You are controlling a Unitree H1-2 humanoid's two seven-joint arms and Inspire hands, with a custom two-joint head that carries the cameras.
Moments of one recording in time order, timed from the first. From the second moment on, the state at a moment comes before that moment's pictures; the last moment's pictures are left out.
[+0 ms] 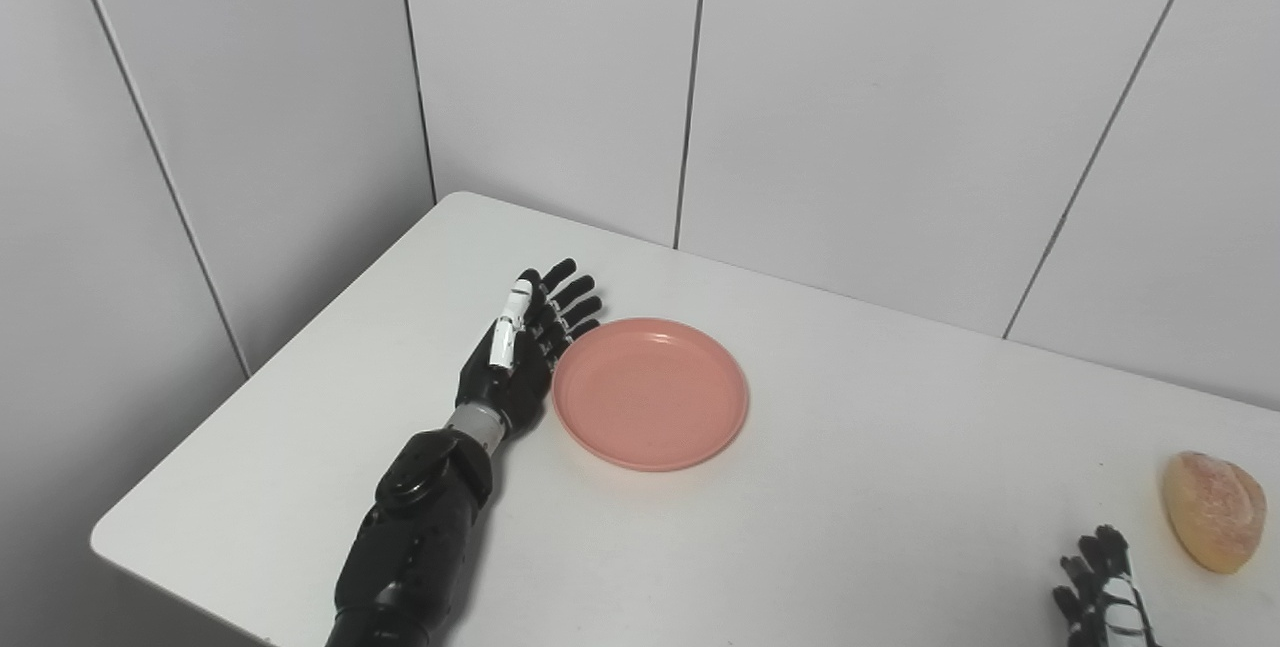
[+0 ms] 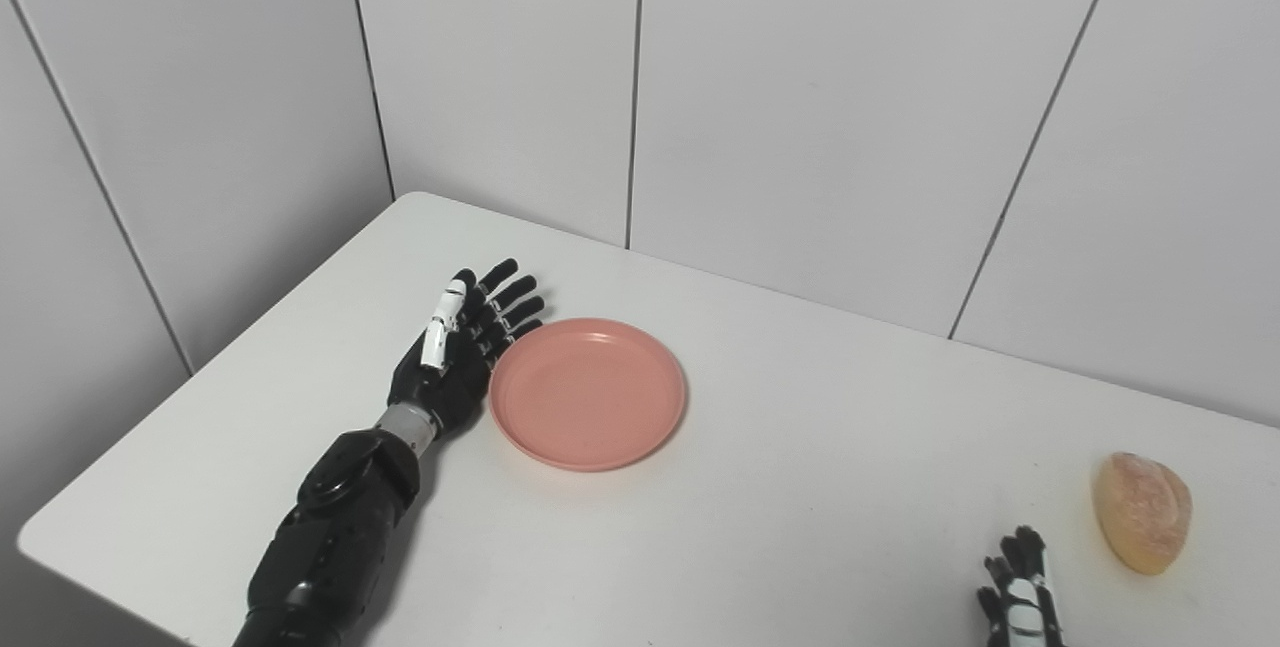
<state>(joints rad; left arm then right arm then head) -0.45 0.23 0.26 0.39 -0.49 0.14 -0.19 -0.03 0.00 0.01 -0.12 0.10 0.03 0.06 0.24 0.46</state>
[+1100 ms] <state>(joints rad) -0.41 0.03 0.12 0.25 -0.48 0.26 -0.21 -0.04 0.07 0.05 -0.11 0.00 0.02 0.00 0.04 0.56</state>
